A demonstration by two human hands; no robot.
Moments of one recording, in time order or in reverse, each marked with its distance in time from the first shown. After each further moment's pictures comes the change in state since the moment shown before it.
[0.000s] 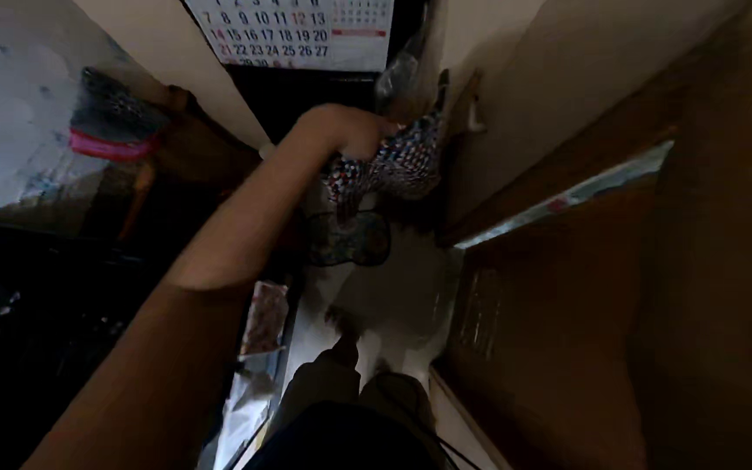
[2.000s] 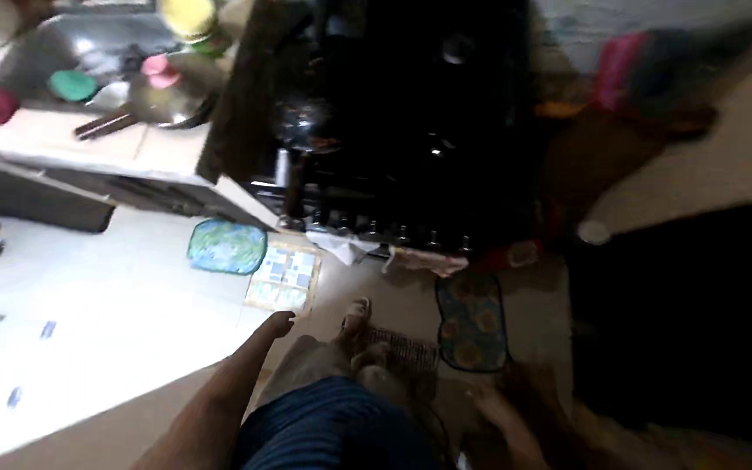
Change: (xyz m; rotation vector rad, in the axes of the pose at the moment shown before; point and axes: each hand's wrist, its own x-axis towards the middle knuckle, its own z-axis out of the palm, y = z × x) left_hand -0.275 0.207 0.623 -1.835 0.232 -1.381; right_hand -0.317 -0.019 0.187 -0.626 -1.367 -1.880
